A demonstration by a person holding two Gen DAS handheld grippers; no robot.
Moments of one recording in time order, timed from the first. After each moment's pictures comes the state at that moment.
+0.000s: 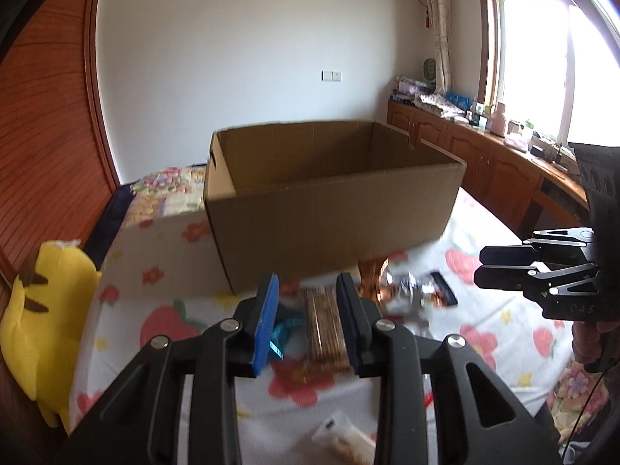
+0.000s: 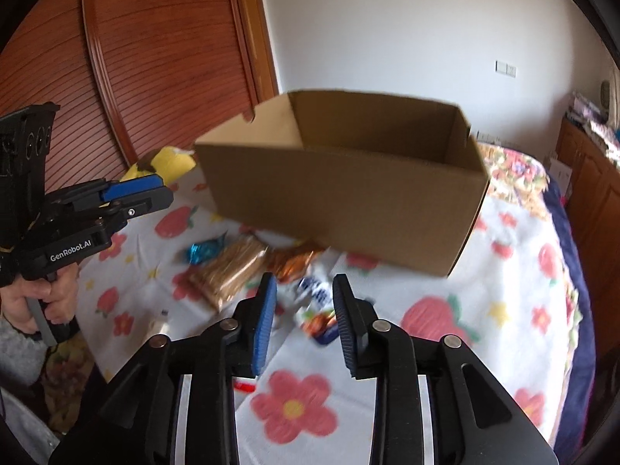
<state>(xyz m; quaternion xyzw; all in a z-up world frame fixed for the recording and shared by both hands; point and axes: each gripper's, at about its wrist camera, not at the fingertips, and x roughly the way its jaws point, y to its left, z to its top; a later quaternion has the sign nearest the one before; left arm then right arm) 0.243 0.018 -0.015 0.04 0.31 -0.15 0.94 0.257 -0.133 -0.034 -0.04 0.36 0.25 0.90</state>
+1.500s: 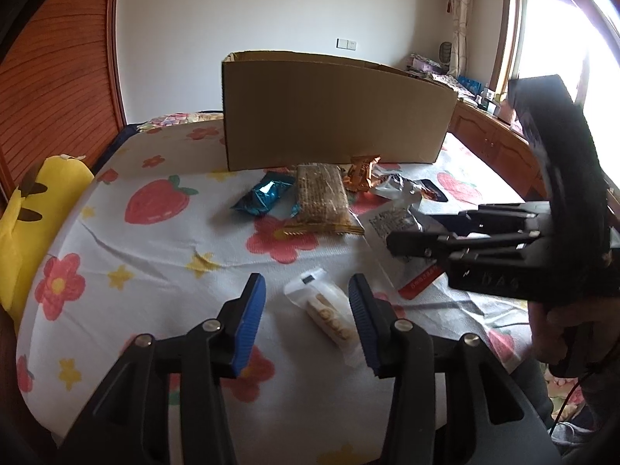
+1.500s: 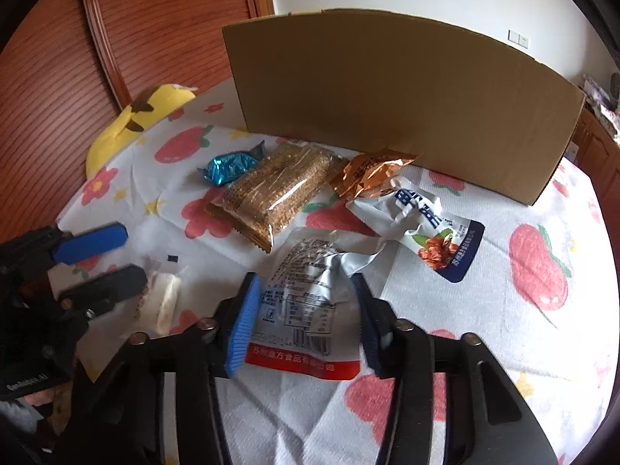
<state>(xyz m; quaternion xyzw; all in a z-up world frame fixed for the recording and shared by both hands) 0.175 0.025 -0.078 -0.01 0.37 -0.13 0.92 0.244 -0.062 -0.105 -0.07 0.42 0.23 0.87</state>
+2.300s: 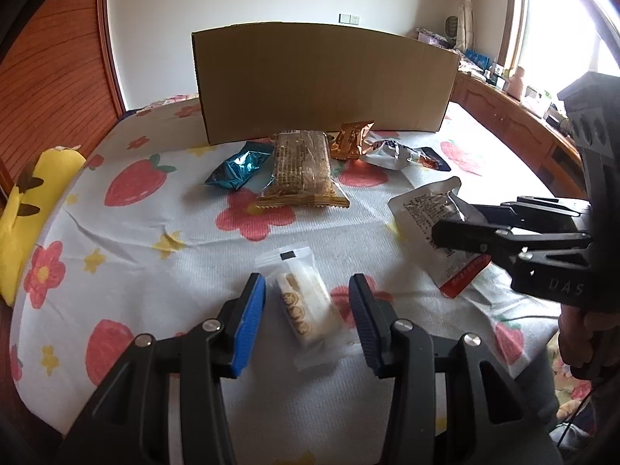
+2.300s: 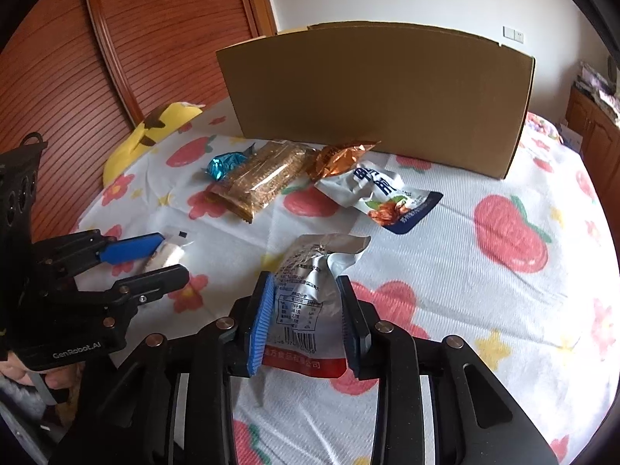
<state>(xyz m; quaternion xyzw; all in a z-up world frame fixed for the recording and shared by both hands) 0.182 -0.002 -0.094 0.02 0.41 -0.11 0.91 0.219 -0.106 -0.105 -0.04 0.41 0.25 0.88</state>
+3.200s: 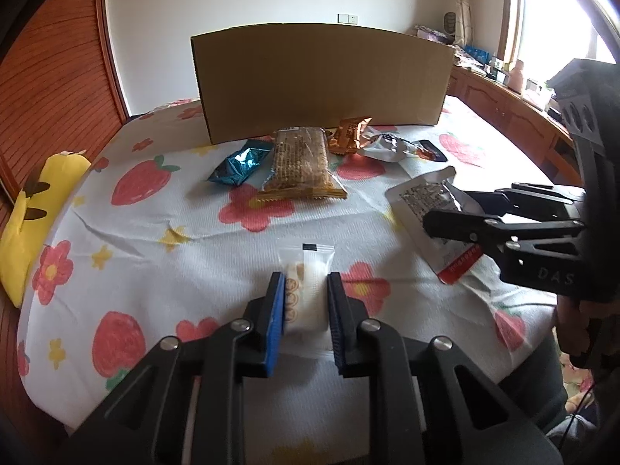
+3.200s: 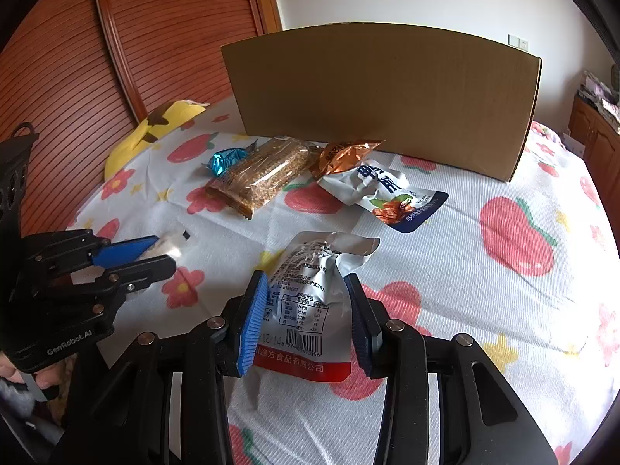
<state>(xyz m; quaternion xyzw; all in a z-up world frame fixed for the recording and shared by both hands) 0.172 -0.005 -0.094 0.03 0.40 -0.11 0.91 0.217 -0.103 -0.110 -0.05 0.39 0.26 0.88</state>
